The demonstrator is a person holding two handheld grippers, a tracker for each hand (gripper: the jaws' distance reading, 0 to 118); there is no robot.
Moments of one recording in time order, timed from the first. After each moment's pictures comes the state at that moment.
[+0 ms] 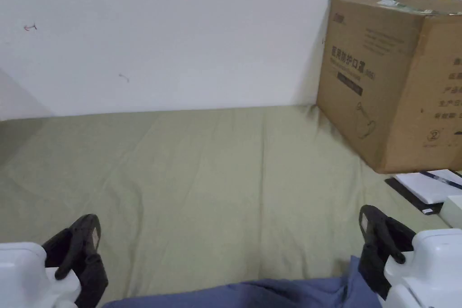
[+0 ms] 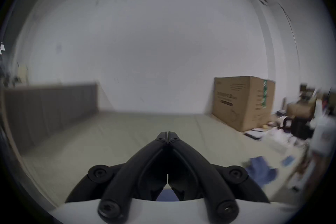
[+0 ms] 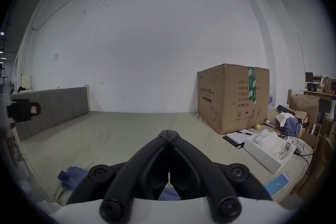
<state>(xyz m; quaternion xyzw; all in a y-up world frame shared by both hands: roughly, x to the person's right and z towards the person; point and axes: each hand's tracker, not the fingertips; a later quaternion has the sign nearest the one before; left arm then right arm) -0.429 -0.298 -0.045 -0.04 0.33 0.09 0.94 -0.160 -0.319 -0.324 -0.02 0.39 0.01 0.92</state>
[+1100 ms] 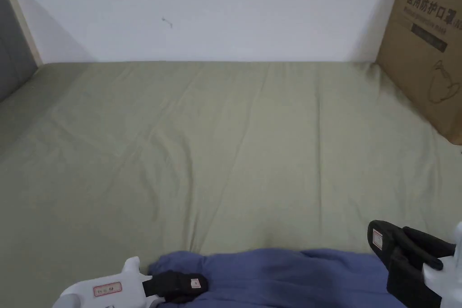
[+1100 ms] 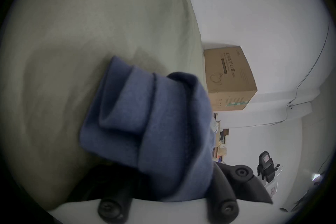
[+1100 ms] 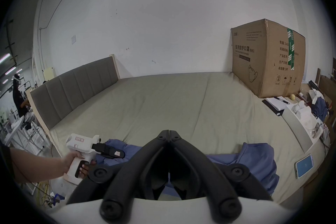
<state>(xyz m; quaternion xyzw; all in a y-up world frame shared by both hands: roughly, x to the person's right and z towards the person) -0.660 -0.612 -0.136 -0.23 0.06 0.65 0.72 -0.236 -0.339 -0.306 -0.20 0.50 0.05 0.84</state>
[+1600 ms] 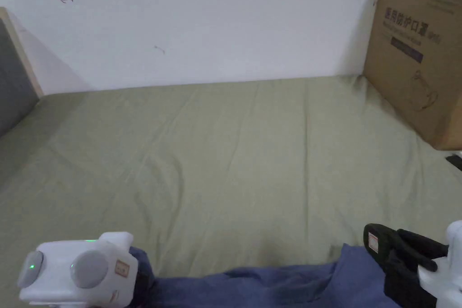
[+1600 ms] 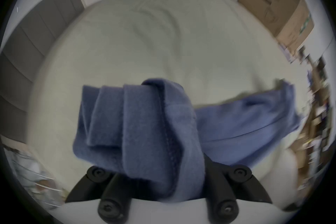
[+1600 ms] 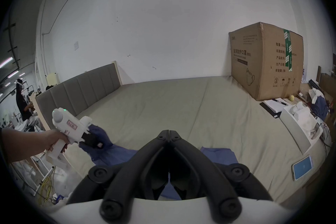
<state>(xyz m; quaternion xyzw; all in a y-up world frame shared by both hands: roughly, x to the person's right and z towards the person) -0.647 -0.438 -0.144 -0.49 0.26 0.27 0.79 -0.196 -0.325 -0.319 -0.19 0.51 0.03 0.84</state>
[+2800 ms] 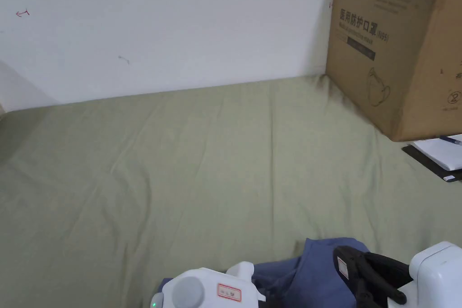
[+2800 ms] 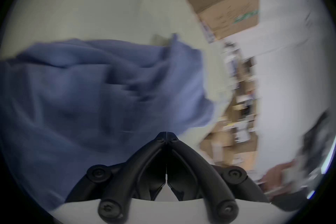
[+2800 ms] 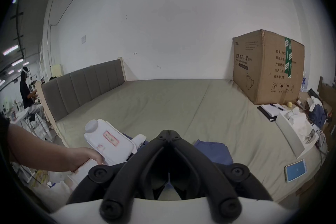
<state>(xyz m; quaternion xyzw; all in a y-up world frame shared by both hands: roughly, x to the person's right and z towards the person) -0.463 -0.522 -0.305 -0.41 -0.10 0.51 0.75 -0.157 -0.330 -0.301 -0.16 0.53 0.05 0.83</state>
